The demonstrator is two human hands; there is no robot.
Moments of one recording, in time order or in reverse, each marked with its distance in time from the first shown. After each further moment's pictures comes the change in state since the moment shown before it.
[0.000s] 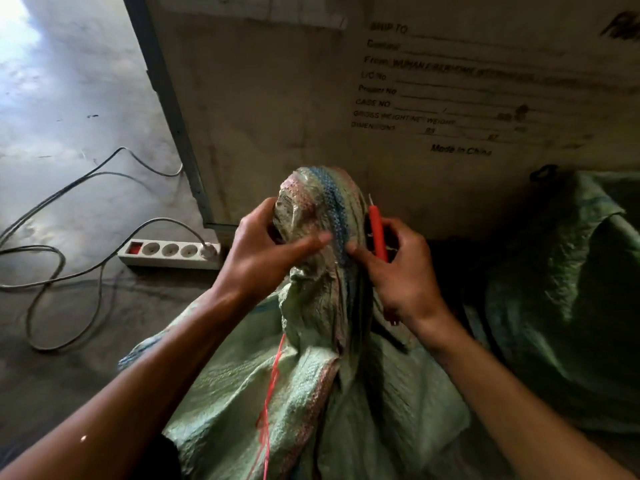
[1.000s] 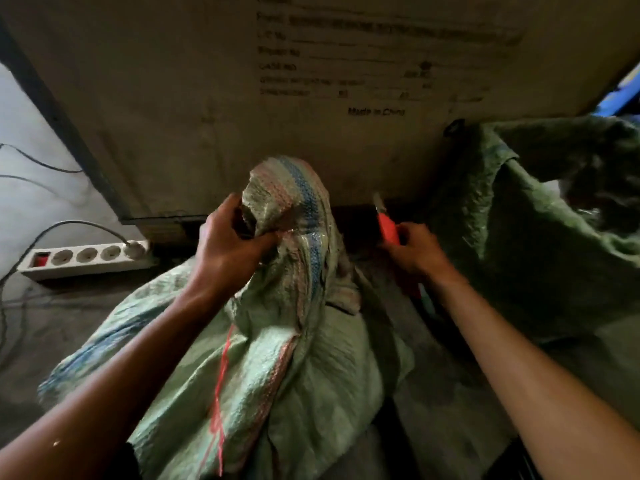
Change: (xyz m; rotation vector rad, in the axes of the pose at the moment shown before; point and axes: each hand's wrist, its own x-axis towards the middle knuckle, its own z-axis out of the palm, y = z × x) left_hand 0.003 -0.020 0.054 0.191 -0.043 0.045; right_hand 0.017 0.113 -0.104 -0.421 0.041 0.376
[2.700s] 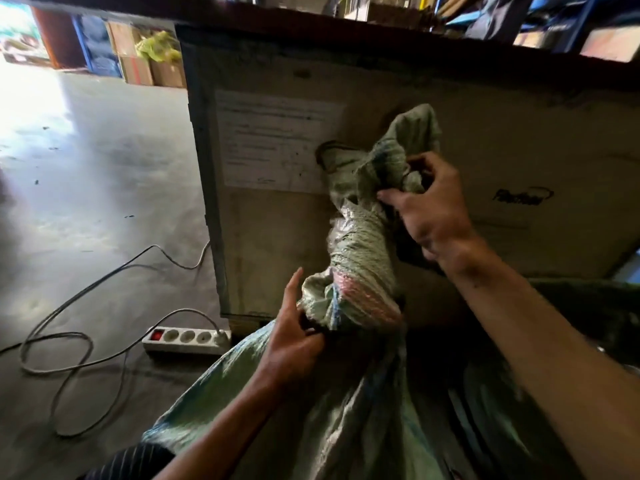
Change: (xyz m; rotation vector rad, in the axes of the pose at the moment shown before) left_hand -0.038 0.095 -0.064 -0.449 -0.093 -0.033; right_hand -0.084 -0.290 -0.108 0.562 0.276 -0.660
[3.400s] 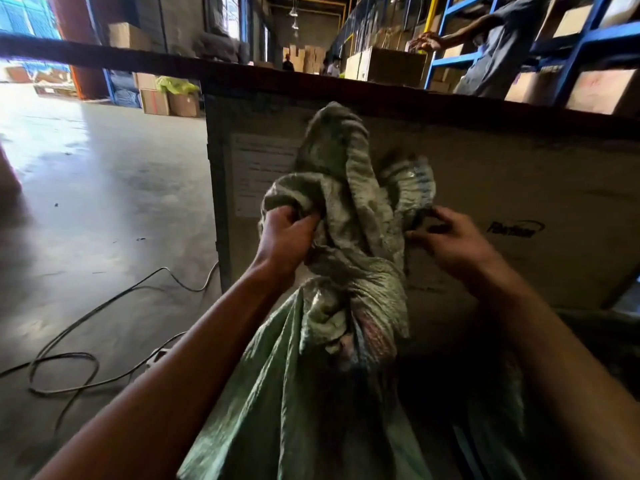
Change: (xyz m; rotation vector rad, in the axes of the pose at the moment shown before) left_hand 0.072 0.134 0.004 -0.048 0.304 0.227; right_hand 0.000 -0.011 -0.047 -0.164 -0.274 0.219
